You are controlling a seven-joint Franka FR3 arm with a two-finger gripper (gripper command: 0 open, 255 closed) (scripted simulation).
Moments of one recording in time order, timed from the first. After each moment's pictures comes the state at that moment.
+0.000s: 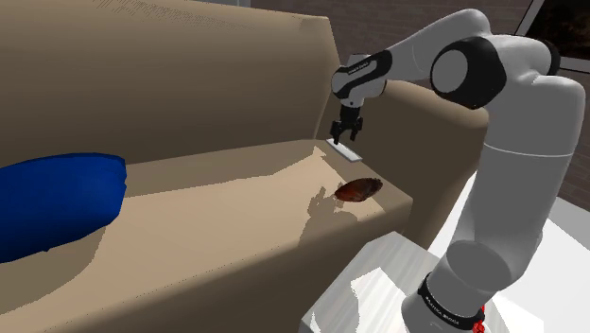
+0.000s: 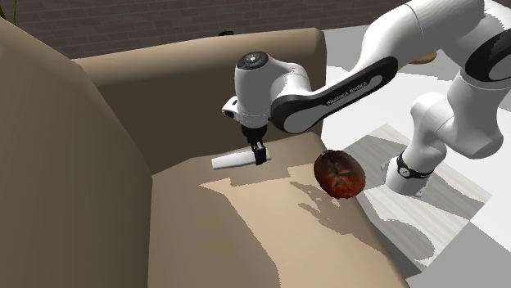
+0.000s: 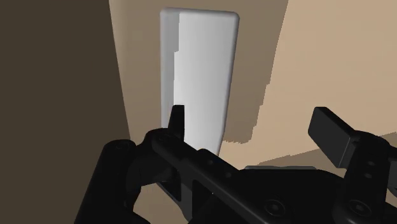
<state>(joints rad) -0.19 0.26 -0.35 -1.84 0.06 2.07 -0.27</state>
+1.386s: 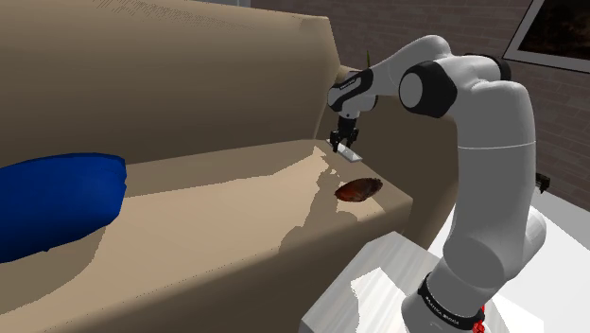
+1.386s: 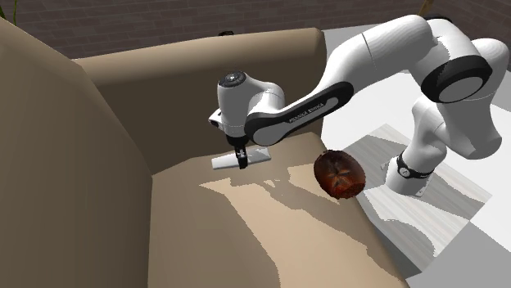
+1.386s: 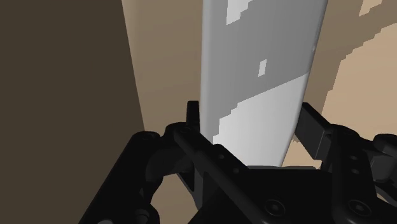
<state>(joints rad) -0.26 0.49 -0.34 -1.69 0.16 2.14 -0.32</state>
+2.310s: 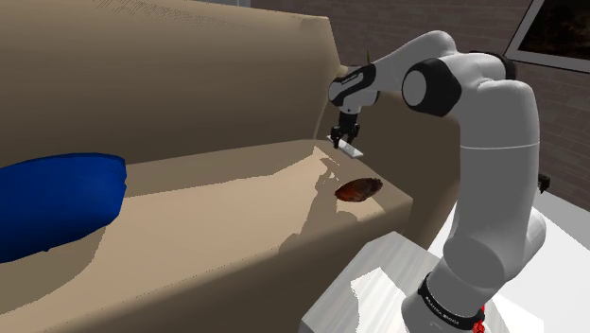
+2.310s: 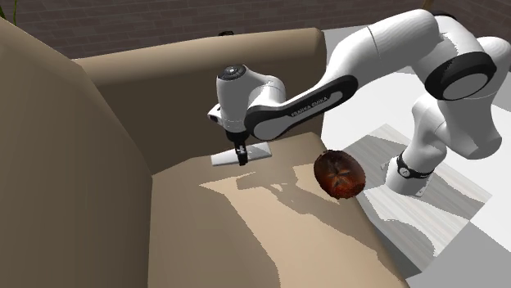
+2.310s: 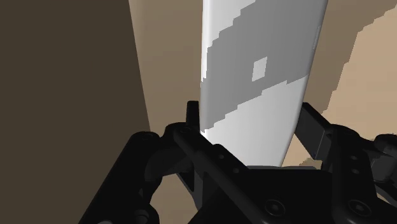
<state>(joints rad) -0.26 0.46 -0.35 -1.67 0.15 2.10 -0.32</state>
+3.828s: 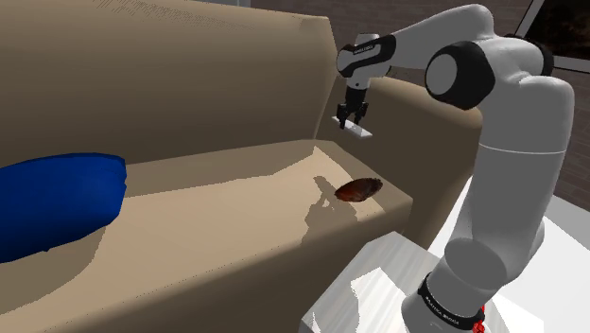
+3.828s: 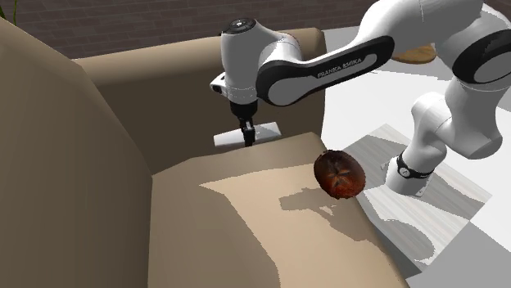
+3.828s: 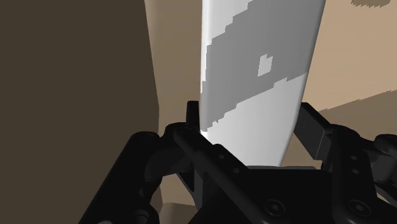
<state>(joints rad) -0.23 0.30 -0.37 -1.63 0.08 1.90 -0.28</state>
